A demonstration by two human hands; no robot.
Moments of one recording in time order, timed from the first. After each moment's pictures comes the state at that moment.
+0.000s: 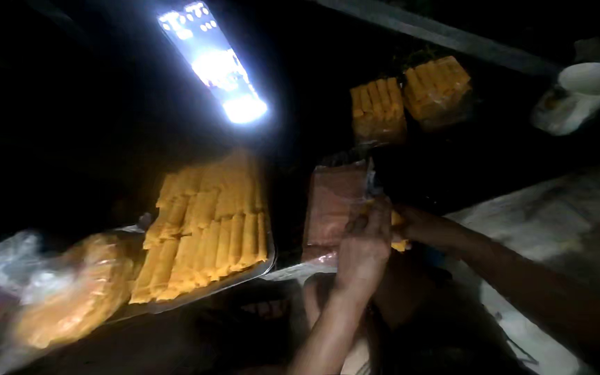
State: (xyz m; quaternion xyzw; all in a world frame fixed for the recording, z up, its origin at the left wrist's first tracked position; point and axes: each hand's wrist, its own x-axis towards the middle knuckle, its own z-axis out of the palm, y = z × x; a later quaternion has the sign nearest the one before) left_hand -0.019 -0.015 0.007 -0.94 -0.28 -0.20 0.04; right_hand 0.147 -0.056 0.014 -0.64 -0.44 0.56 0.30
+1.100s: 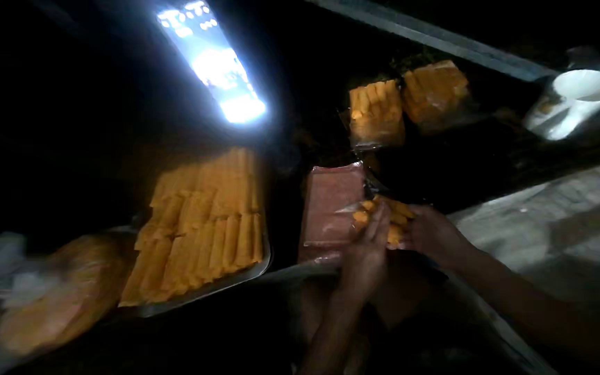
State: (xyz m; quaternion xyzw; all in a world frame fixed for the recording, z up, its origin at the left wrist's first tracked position) left_hand -0.021 -0.020 -0.022 -0.92 -0.29 -0.17 -0.19; right_hand 0.138 -0.075 0.003 -0.56 -0.10 0.62 0.55
